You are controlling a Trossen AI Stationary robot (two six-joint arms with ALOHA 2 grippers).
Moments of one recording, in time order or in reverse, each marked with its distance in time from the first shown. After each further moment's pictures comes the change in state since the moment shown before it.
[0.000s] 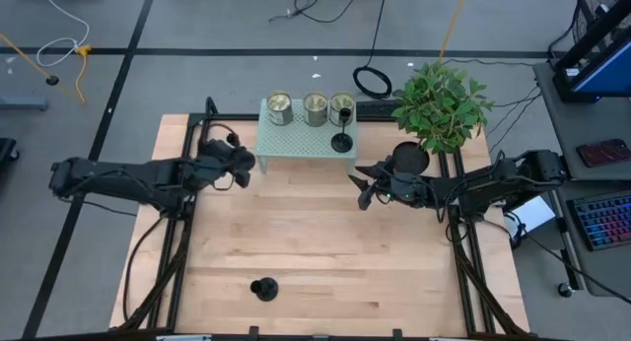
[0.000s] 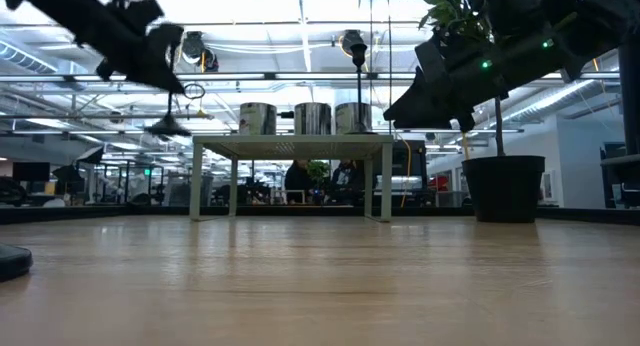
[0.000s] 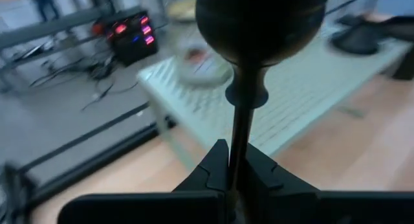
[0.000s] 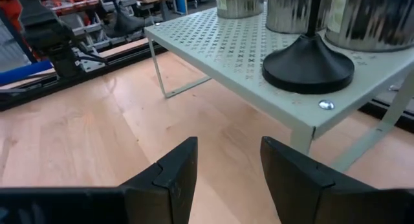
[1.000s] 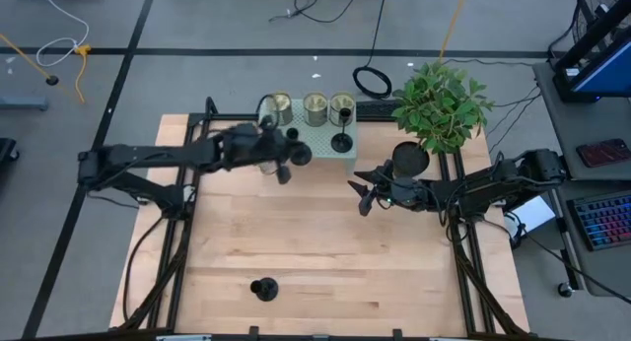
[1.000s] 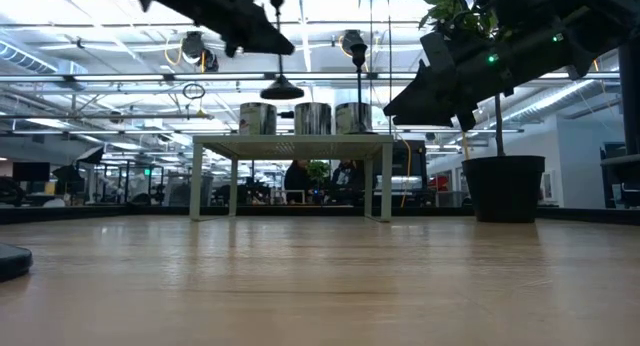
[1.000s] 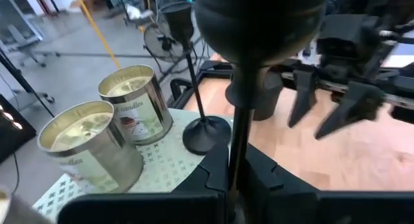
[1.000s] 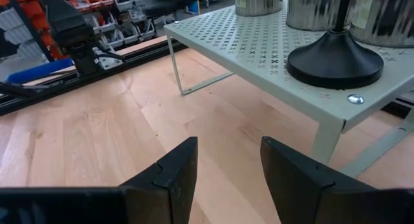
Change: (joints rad) left arm 0.191 0.507 0.353 0.422 0.644 0.472; right arm 0.051 0.000 0.000 0.004 0.003 0.017
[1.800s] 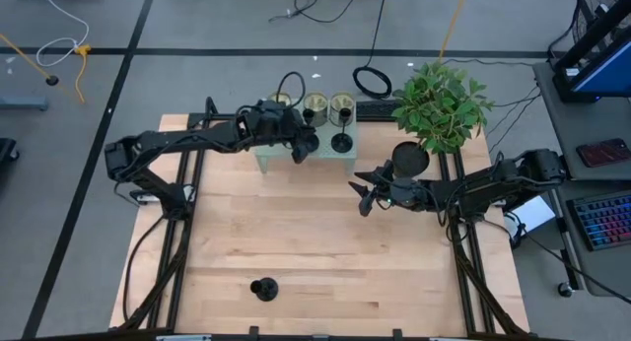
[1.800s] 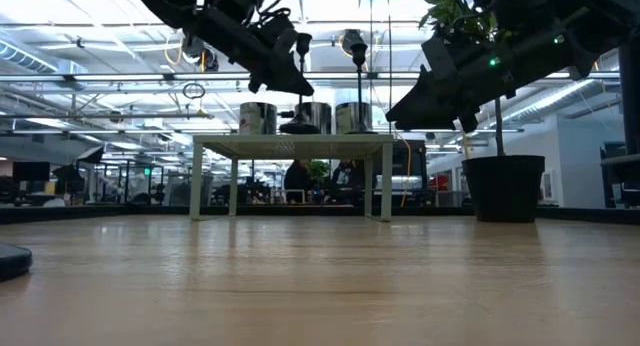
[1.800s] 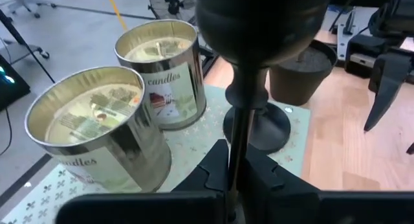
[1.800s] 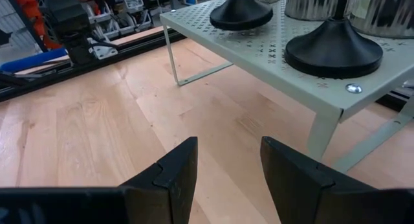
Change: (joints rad) left arm 0.198 0.252 0.157 -0.028 0.154 -0.035; right arm 0.000 0.000 0.000 -0.038 0.001 0.001
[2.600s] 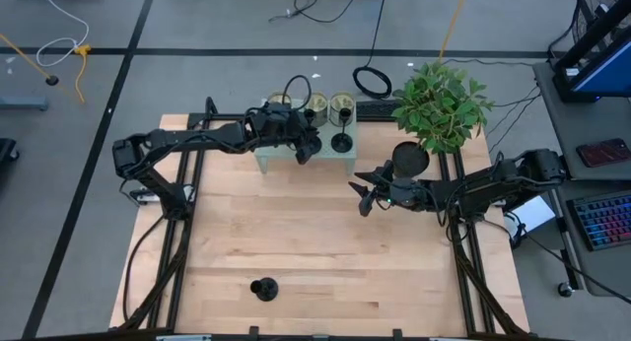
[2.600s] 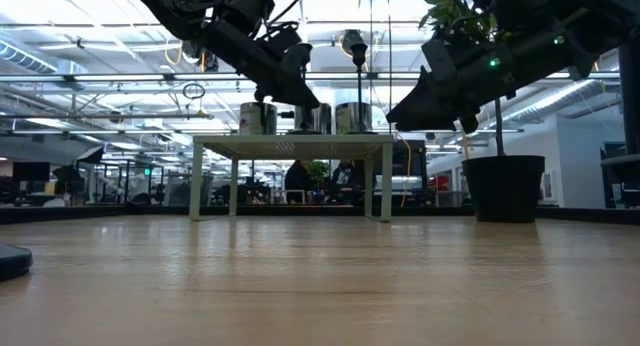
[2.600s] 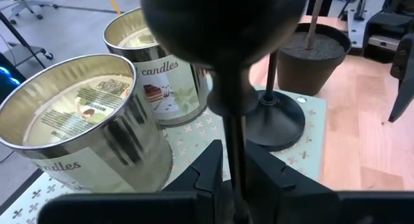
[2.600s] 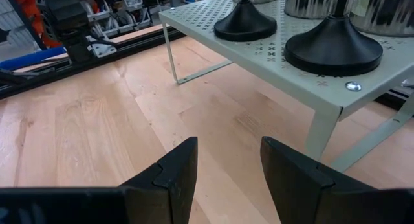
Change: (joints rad) left arm 0.002 0.066 0.000 0.050 -0.012 0.036; right arm 0.000 0.000 0.001 -0.008 0.000 0.000
